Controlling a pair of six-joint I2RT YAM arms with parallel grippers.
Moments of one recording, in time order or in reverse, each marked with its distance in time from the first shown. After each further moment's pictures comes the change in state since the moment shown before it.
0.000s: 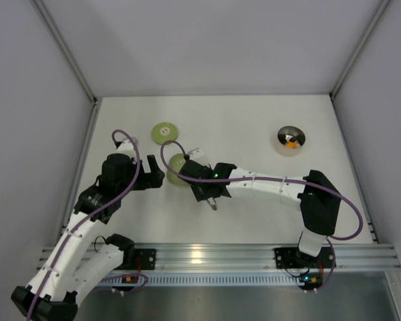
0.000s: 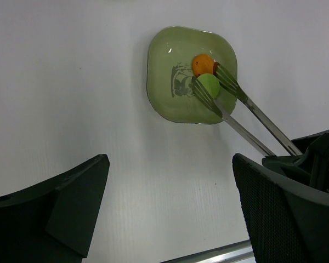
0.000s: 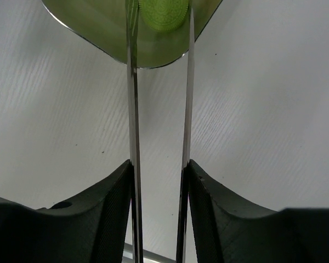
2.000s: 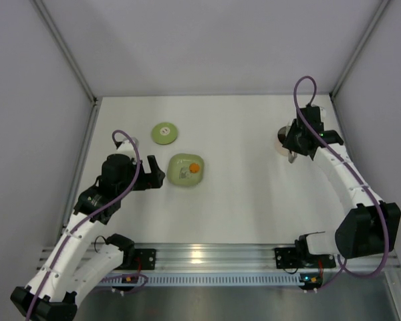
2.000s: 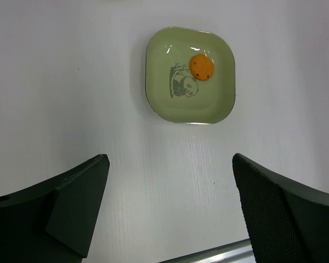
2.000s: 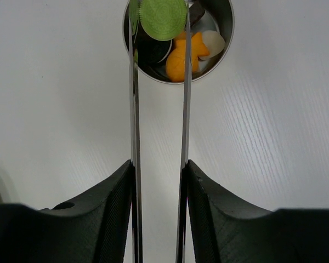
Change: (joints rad) left arm -0.008 -0.007 0.000 0.000 -0.001 0.000; right arm -1.001 -0.419 -0.211 0.048 -0.171 -0.107
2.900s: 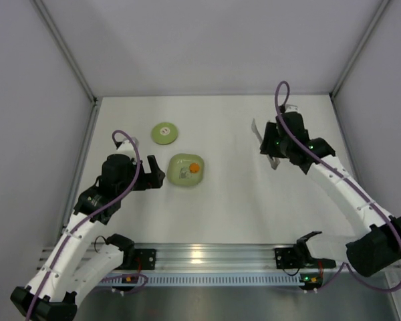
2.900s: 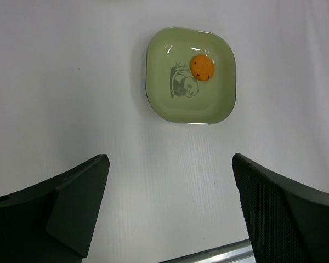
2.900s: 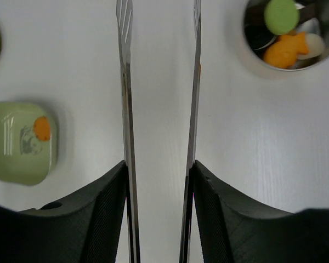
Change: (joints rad) left arm 0.000 0.000 0.000 0.000 -0.001 0.000; right arm 0.199 -0.093 0.001 0.004 -0.039 -0.016
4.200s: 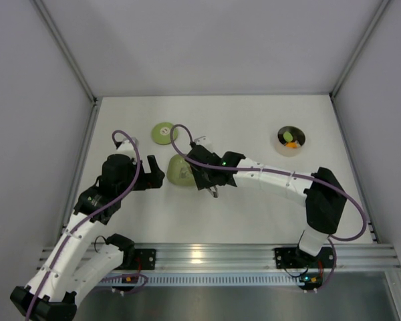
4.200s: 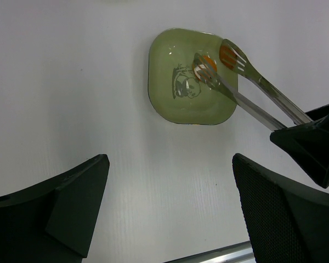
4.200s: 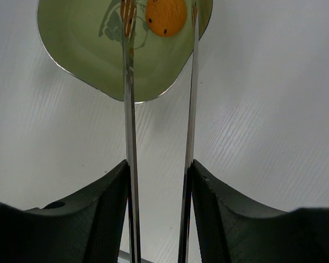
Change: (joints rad) left arm -0.005 0.000 0.000 0.000 -0.016 0.000; right arm 0.702 0.478 0.230 -0.011 0.144 0.097
